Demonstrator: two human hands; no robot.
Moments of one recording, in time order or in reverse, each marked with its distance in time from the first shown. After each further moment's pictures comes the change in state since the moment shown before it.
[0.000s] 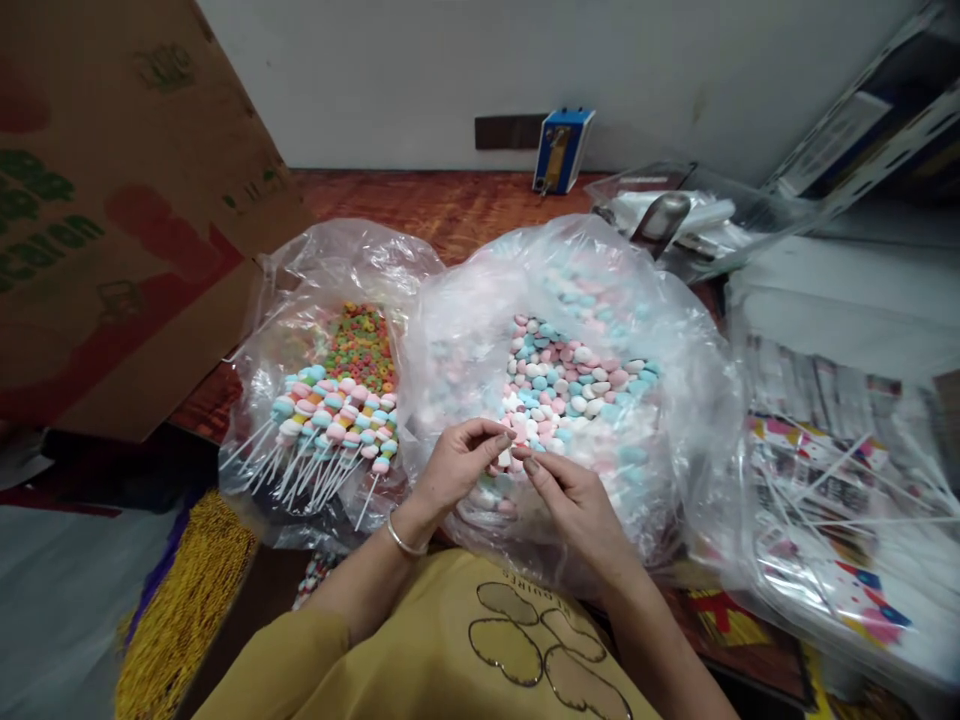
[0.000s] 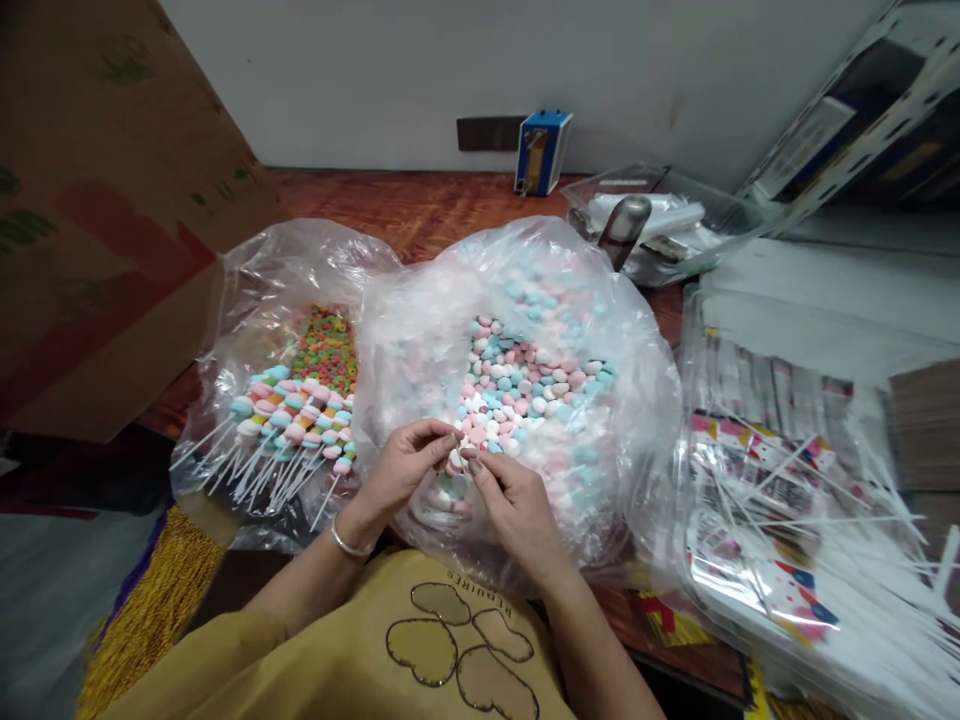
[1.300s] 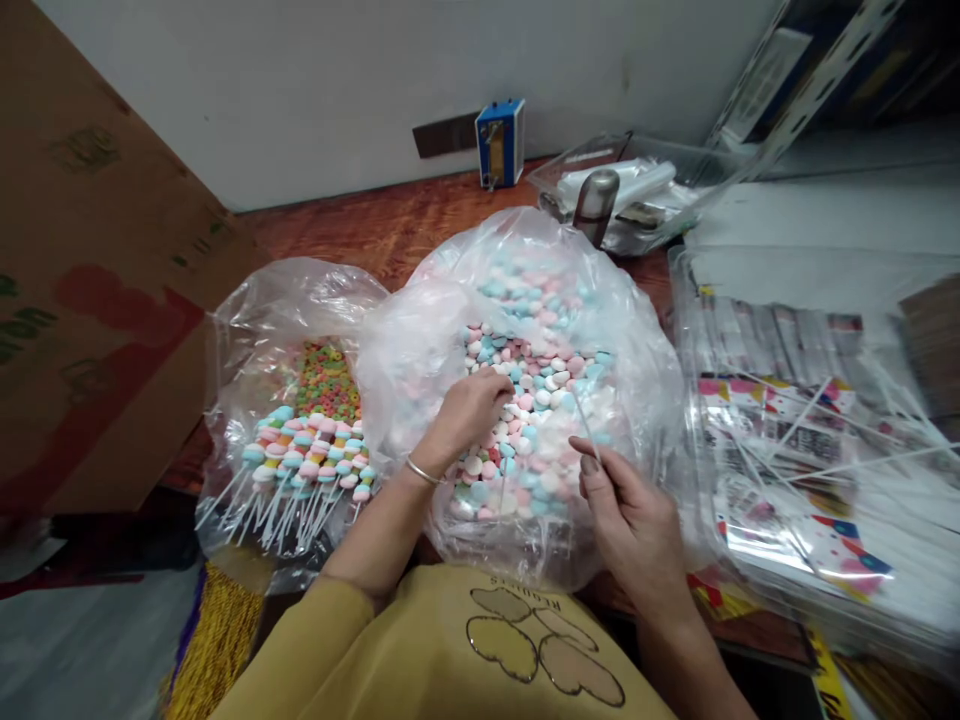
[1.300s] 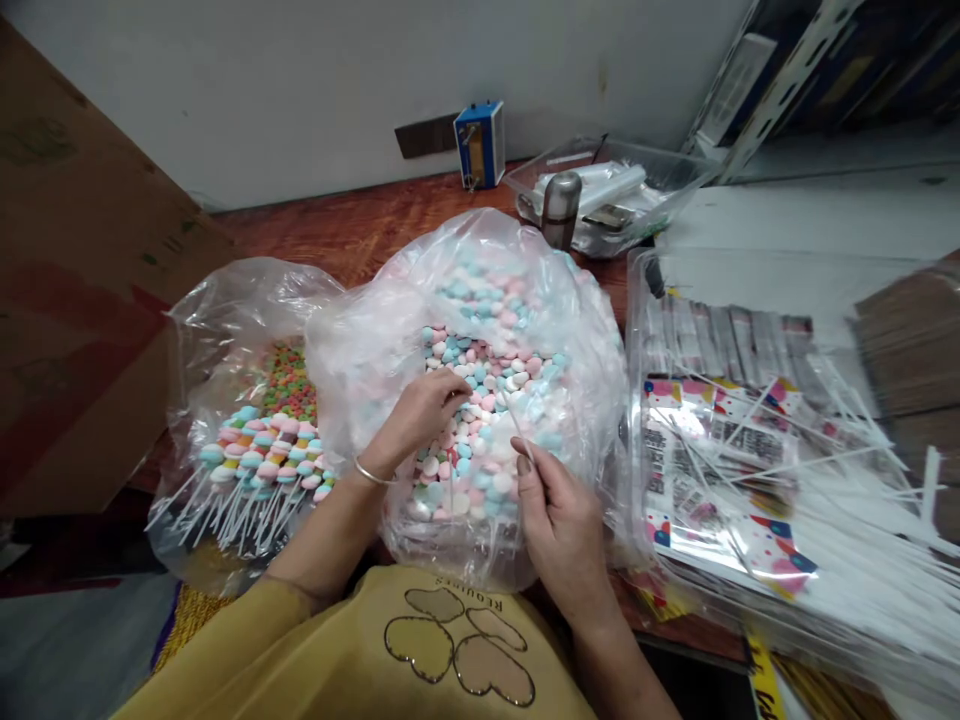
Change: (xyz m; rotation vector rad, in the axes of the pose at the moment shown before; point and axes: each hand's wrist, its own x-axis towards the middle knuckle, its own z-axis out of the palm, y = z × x) left_hand 0.095 0.025 0.042 1.050 -0.151 0.473; right_hand -0.036 0.003 -0.052 -0.183 0.491 -0.004
